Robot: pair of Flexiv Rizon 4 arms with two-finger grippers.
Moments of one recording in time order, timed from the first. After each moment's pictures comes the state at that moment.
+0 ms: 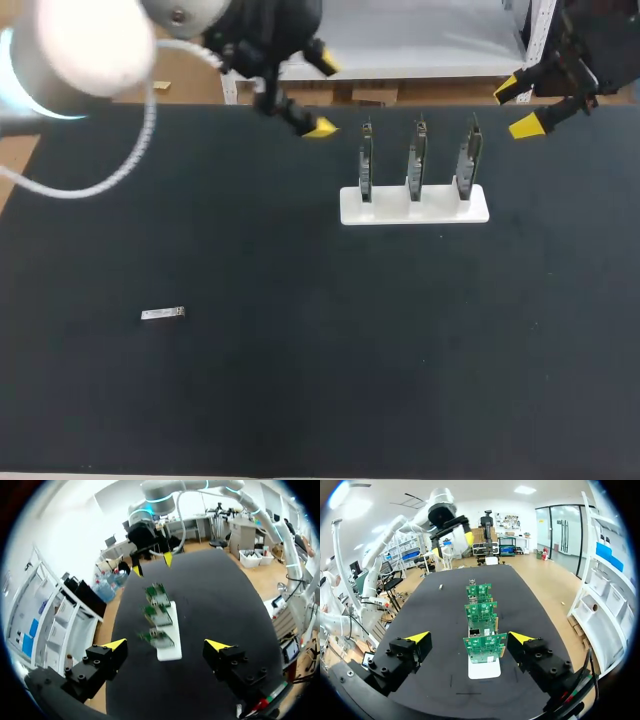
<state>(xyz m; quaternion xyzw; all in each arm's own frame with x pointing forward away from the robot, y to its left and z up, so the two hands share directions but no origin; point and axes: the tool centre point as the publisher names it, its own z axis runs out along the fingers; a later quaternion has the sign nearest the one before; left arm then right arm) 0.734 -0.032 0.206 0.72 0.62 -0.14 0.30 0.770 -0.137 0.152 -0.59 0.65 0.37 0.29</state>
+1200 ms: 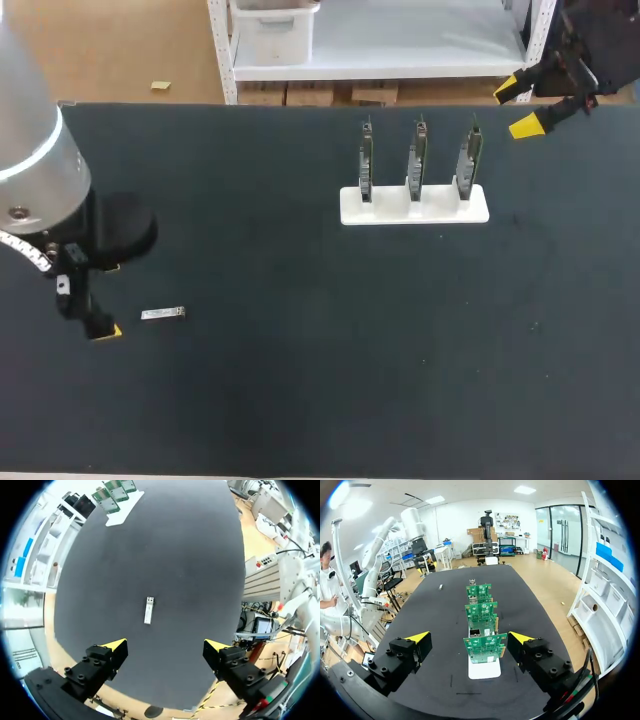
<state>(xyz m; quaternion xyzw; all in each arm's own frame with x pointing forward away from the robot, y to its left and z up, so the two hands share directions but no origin) 0.525 0.213 0.089 0.63 0.77 0.02 0.05 0.770 -0.137 0.152 -0.59 0.65 0.37 0.29</state>
